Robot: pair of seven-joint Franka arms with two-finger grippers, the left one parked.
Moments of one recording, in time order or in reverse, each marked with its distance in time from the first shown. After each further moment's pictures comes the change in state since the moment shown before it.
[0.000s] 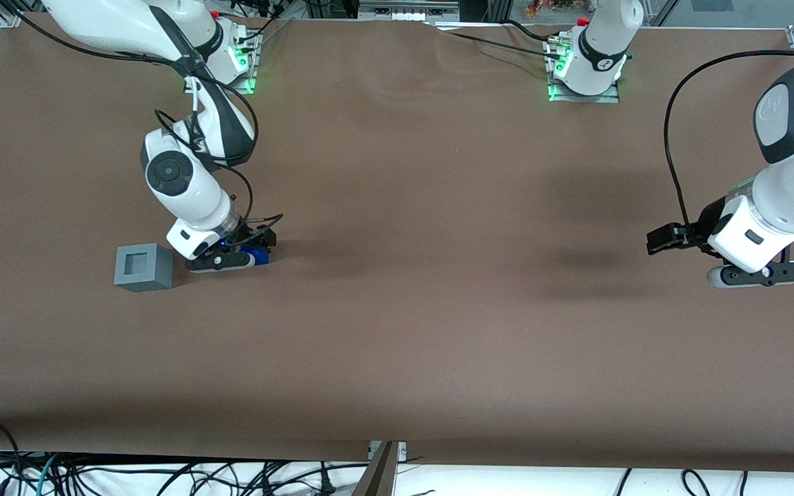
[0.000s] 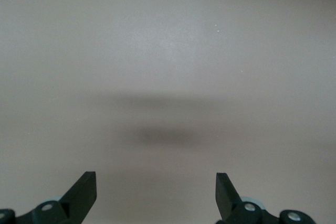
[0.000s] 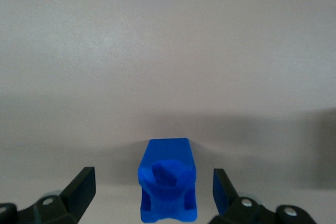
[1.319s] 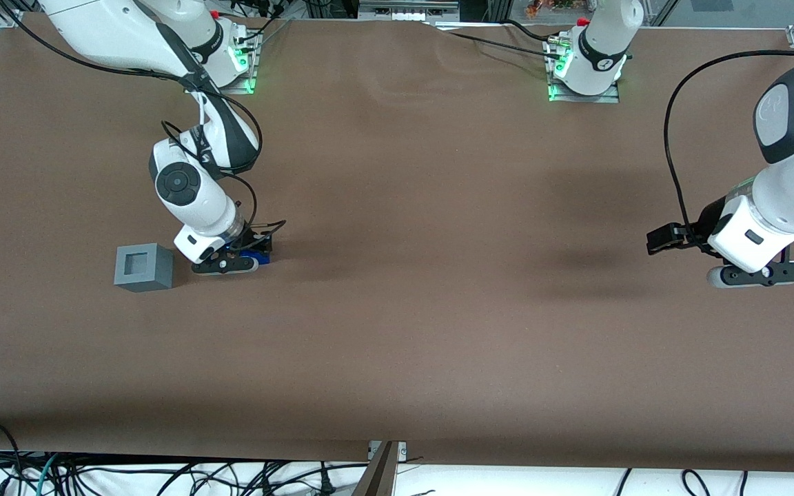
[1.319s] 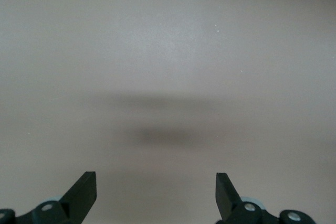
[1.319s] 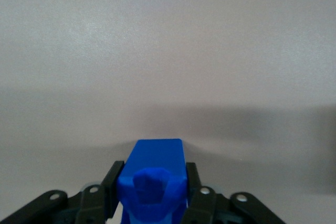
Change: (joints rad) arm -0.001 0.042 -0.013 -0.008 -0.003 0.028 0.002
